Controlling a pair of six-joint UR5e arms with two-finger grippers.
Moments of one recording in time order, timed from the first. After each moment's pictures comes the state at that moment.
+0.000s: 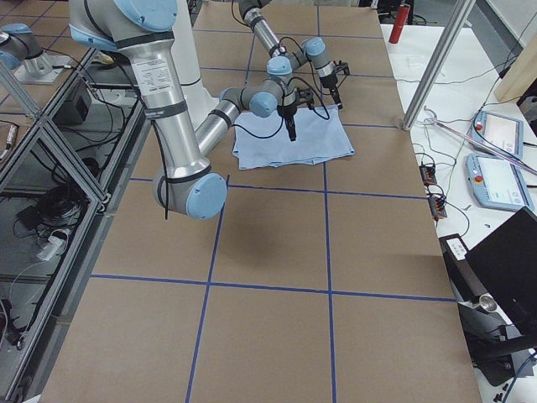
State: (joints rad) left arm -0.66 -2.42 -1.03 -2.35 -1.61 -1.26; right arm 0.63 -1.21 1.96 -1.49 1.86 0.97
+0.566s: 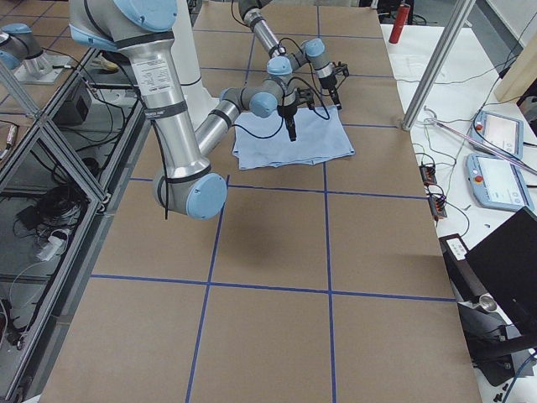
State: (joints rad) left arm -0.66 -2.42 -1.03 -2.35 -1.62 -1.26; right arm 0.63 -1.21 1.96 -1.49 1.86 0.97
